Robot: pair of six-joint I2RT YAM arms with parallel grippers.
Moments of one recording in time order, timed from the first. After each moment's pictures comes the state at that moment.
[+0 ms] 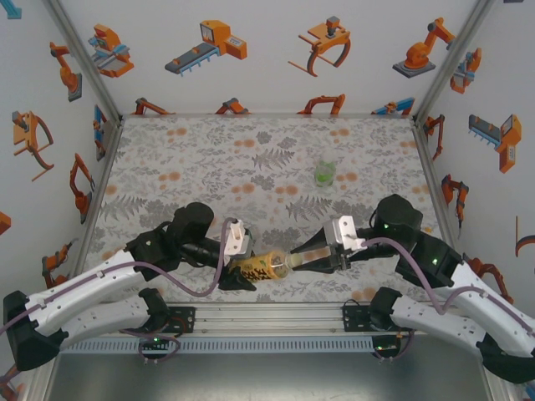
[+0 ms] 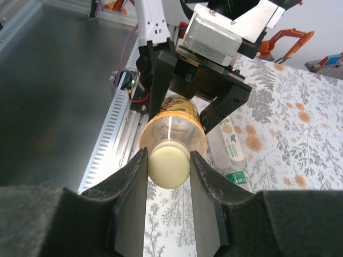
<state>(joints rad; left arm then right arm) -1.01 0.88 0.74 -0.38 0.76 0.30 0.94 0.69 0.96 -0.43 -0.79 -0.33</state>
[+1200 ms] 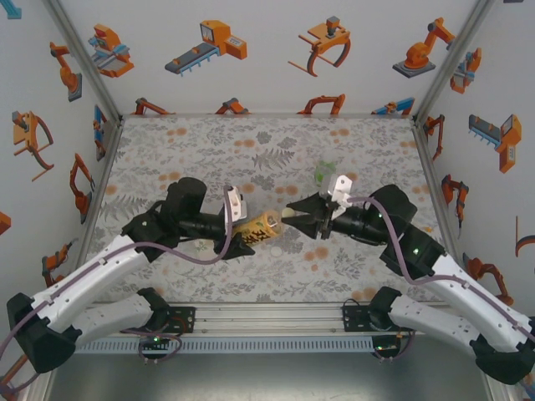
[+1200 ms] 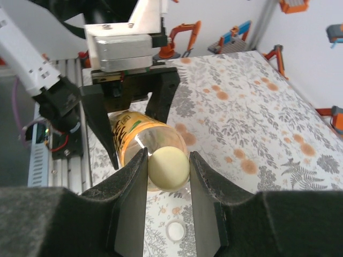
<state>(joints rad) -0.80 0.99 0.91 -0.48 0.66 0.37 0.84 0.79 0.92 -0.14 -0.44 -0.10</state>
